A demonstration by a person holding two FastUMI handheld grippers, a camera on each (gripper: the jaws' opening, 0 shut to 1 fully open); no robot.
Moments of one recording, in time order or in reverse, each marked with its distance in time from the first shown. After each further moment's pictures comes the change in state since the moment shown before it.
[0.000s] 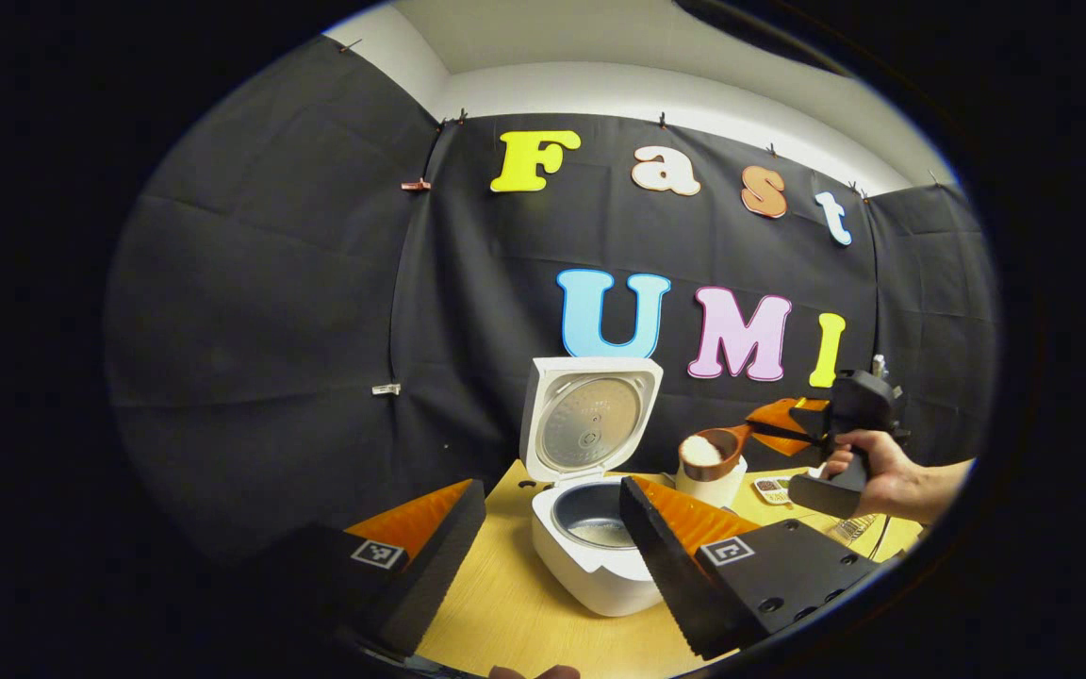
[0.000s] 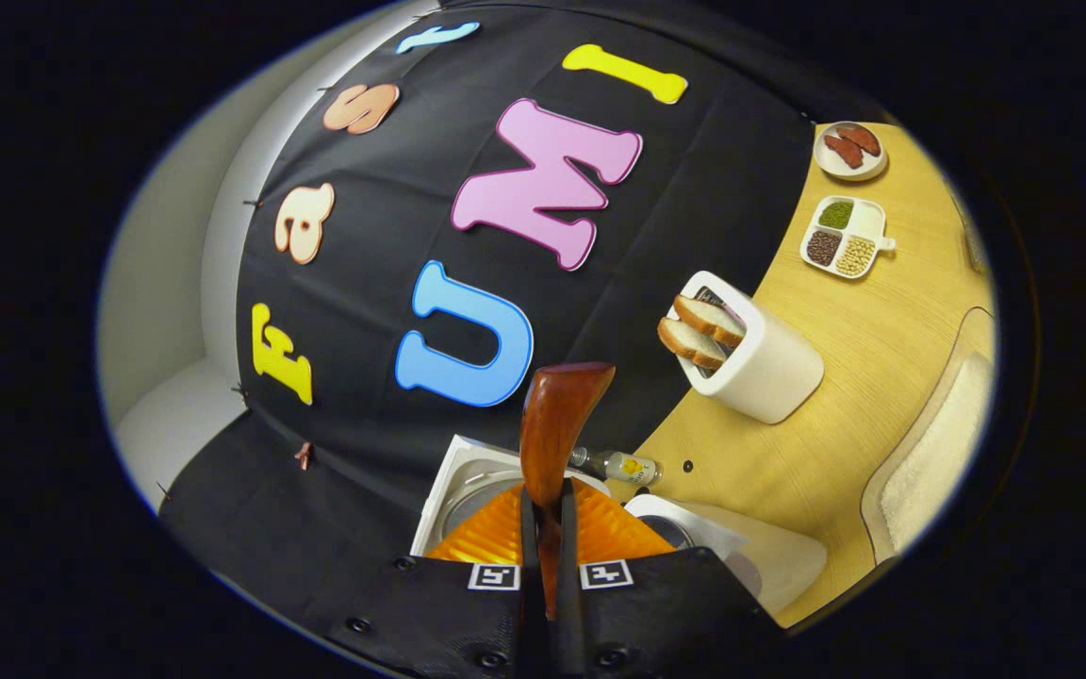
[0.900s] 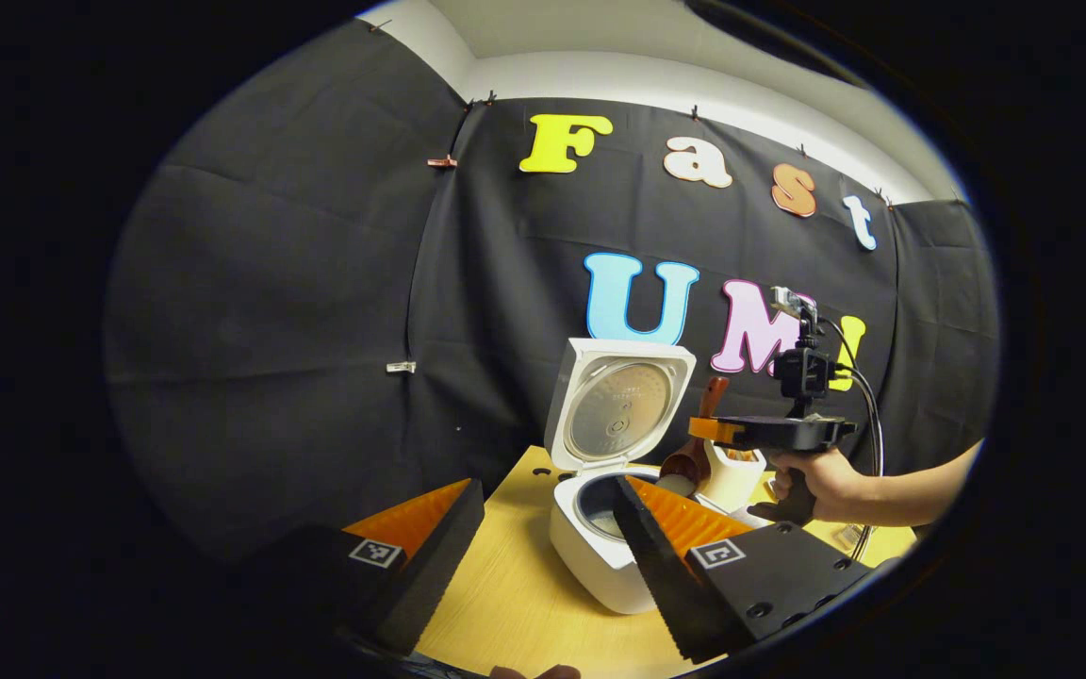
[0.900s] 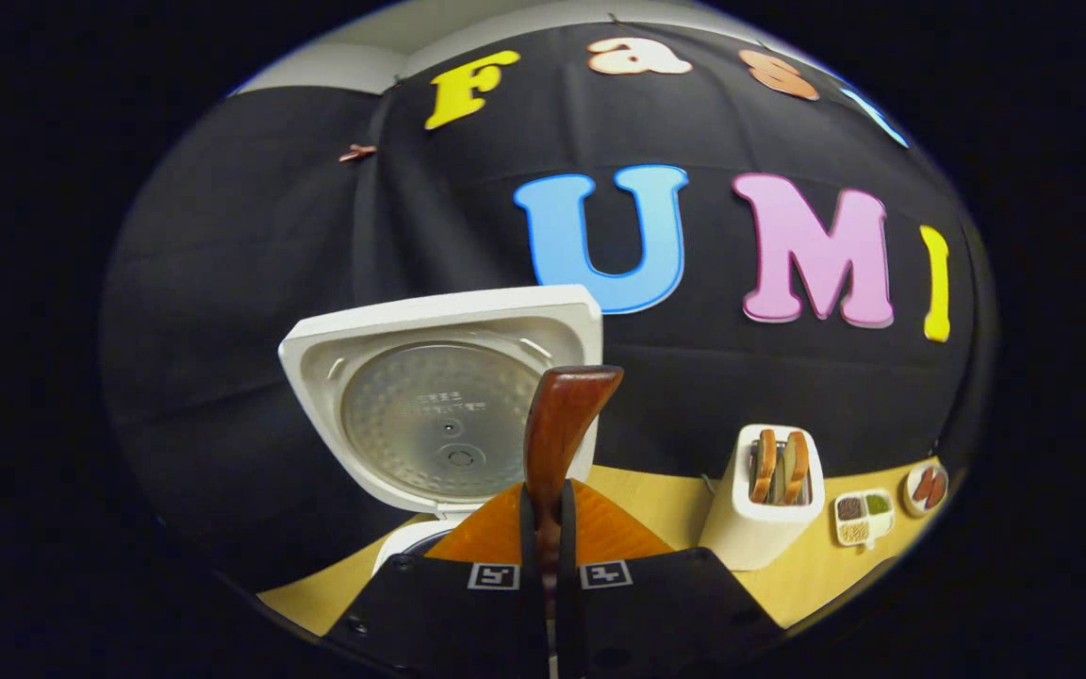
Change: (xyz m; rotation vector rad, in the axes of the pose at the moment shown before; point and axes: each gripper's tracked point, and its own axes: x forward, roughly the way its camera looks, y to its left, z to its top) left arm 0.017 0.034 -0.015 -0.055 0.042 0.038; right arm 0.080 0.035 -0.103 -1.155 0.138 0.074
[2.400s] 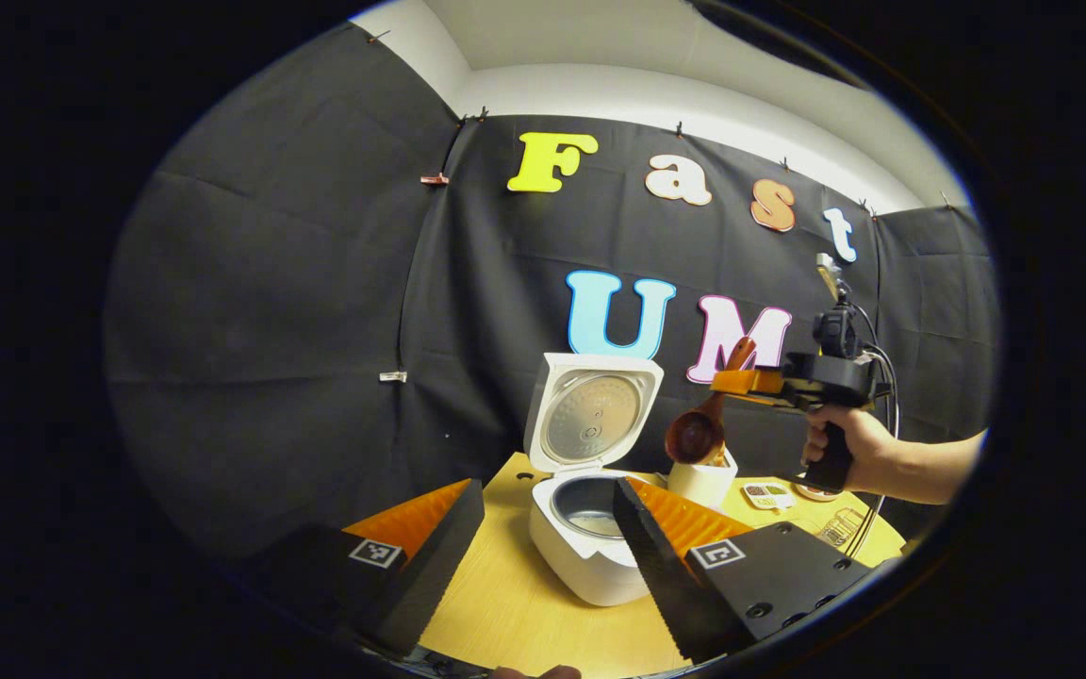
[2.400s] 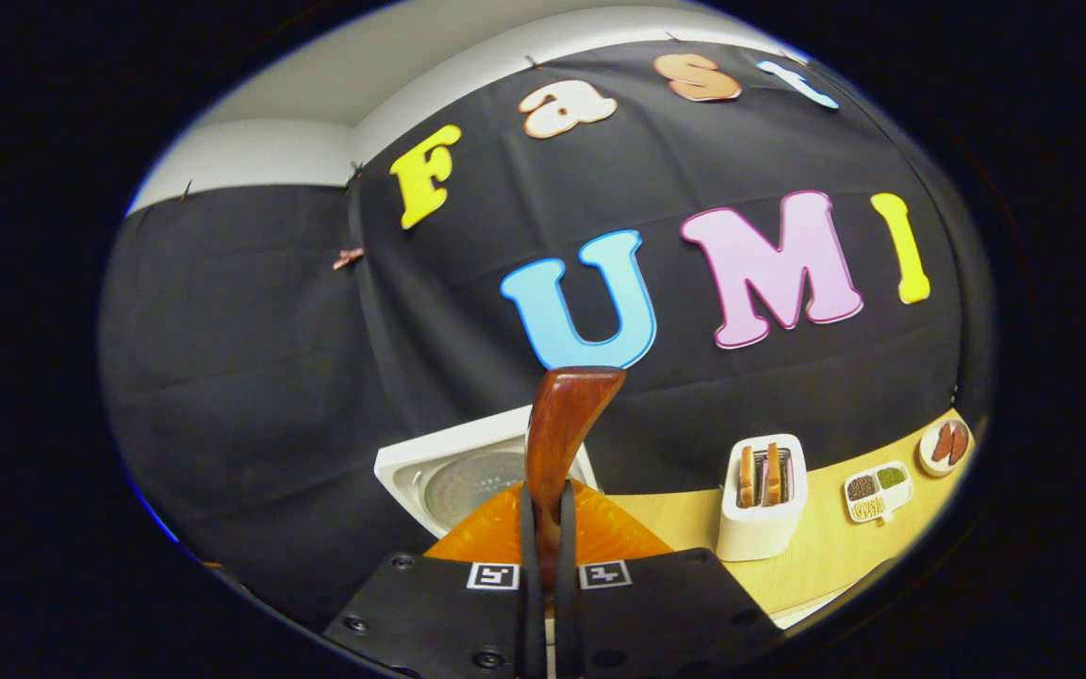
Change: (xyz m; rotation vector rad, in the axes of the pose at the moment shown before) left arm -0.052 -0.032 0.012 0.006 -0.046 -0.049; right arm -0.119 -0.059 0.093 0.406 -0.175 0.009
